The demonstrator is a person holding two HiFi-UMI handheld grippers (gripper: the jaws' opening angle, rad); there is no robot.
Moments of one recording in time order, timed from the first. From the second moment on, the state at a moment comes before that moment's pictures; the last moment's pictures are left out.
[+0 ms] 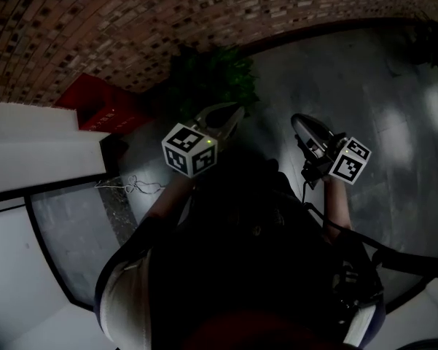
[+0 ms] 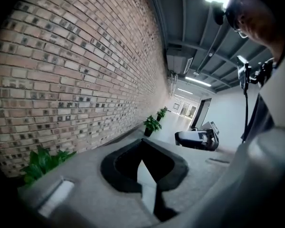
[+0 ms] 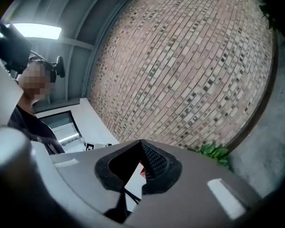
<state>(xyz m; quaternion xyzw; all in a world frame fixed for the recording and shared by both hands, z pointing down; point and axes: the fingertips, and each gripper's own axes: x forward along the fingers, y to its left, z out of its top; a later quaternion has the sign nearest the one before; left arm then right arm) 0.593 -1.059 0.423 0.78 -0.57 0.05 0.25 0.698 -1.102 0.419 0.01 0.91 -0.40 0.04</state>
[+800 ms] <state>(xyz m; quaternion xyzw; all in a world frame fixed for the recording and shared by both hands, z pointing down) 0.545 -1.121 0.430 0.80 -0.53 0.02 0.27 0.648 -1.141 0.429 -0.03 0.91 -0.42 0.00</state>
